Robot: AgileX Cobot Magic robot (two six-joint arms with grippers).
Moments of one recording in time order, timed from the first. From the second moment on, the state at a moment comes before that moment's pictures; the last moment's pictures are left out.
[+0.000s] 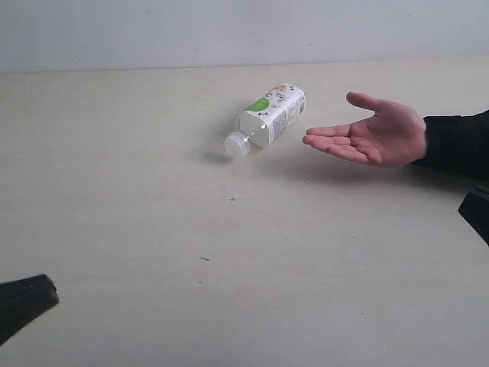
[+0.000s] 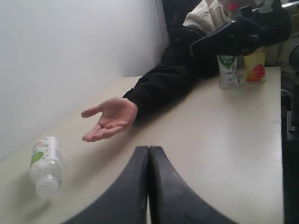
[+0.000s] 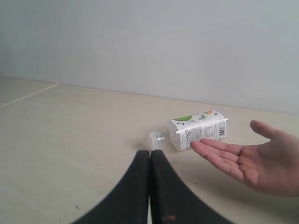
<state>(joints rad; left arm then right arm) -0.10 0.35 -0.03 -1.73 0.87 2.08 0.29 0.22 0.00 -1.36 -0.29 1.45</state>
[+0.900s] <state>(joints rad) -0.02 1.25 -0.95 -1.48 0.47 1.61 0.29 0.22 0.00 -1.36 -0.29 1.45</state>
